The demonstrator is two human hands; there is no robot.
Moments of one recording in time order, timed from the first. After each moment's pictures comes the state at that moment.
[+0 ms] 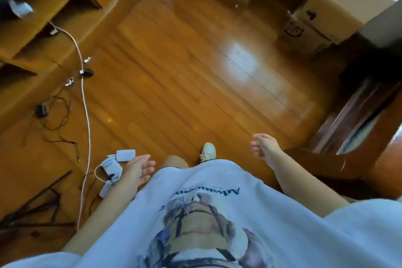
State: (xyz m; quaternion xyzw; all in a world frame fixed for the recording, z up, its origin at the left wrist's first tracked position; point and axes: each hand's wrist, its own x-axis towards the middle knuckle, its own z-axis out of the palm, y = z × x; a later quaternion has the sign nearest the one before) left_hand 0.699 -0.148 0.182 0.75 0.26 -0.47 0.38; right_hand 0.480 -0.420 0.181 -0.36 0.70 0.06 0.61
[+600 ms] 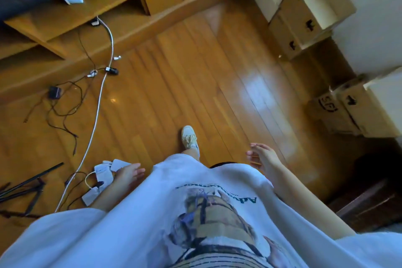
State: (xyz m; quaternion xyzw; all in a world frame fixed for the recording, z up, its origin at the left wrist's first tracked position) left_hand 0.869 -0.210 0.158 0.66 0.43 -0.45 0.42; right_hand 0.720 -0.553 0.191 -0.47 0.62 0.14 0.61
